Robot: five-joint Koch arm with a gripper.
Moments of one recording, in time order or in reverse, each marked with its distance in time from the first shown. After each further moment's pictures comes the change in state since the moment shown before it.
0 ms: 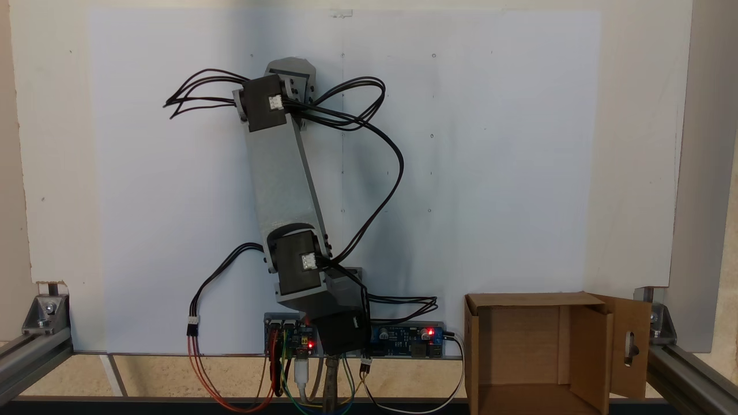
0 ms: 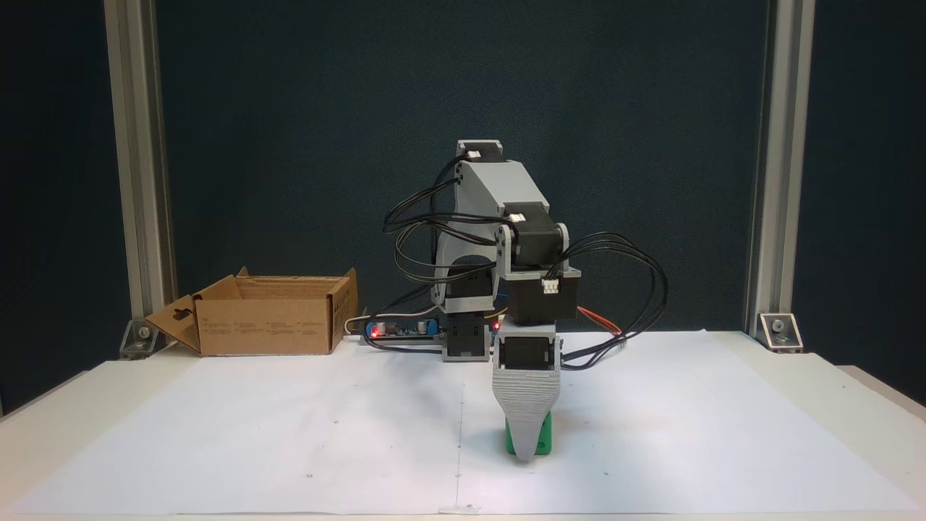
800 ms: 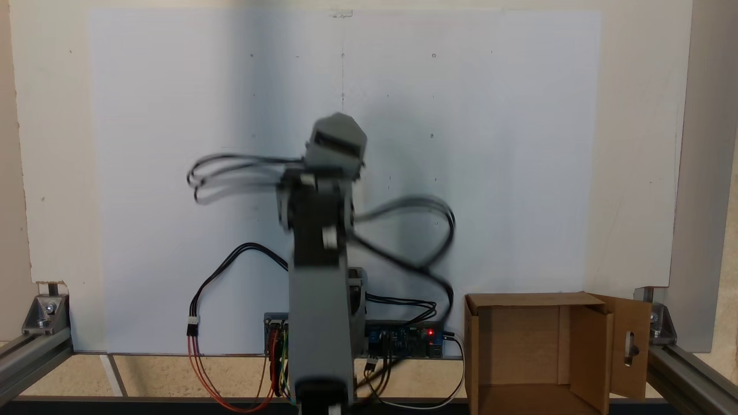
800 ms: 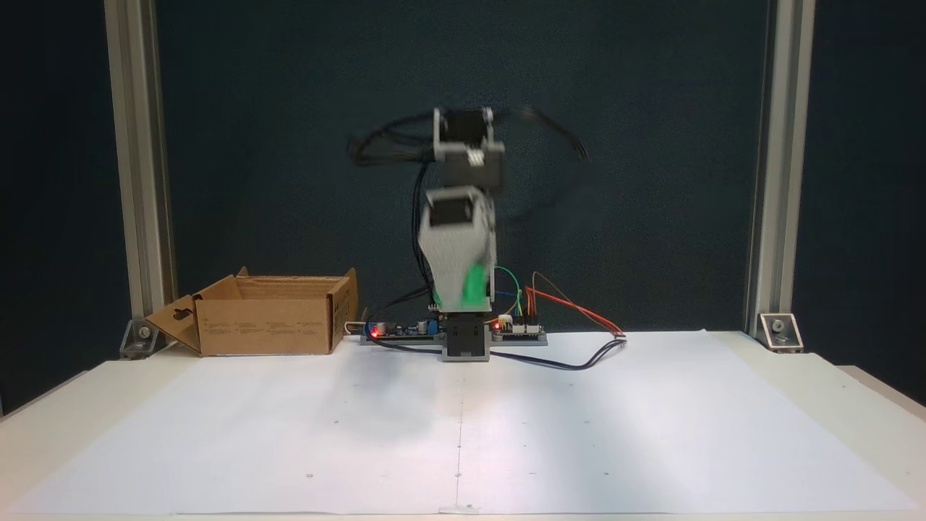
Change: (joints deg) arm 15.5 44.6 12.1 10.5 -0.9
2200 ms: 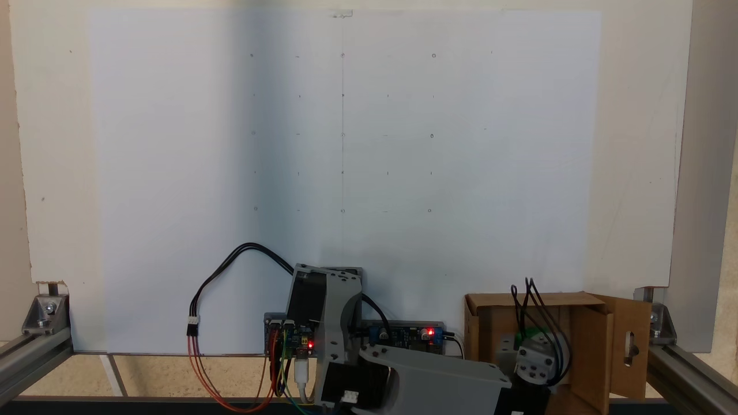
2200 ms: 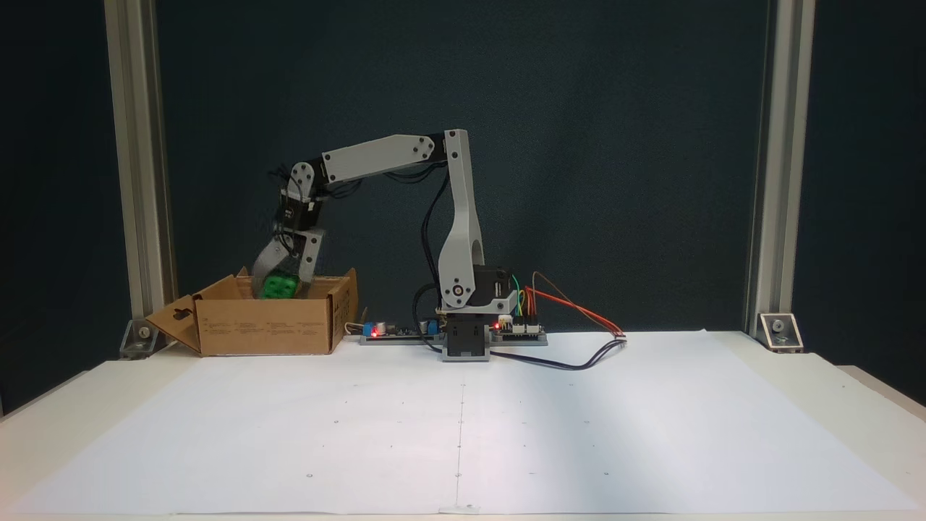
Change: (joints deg) arm 101.6 -19.8 -1.3 -21.3 -41.3
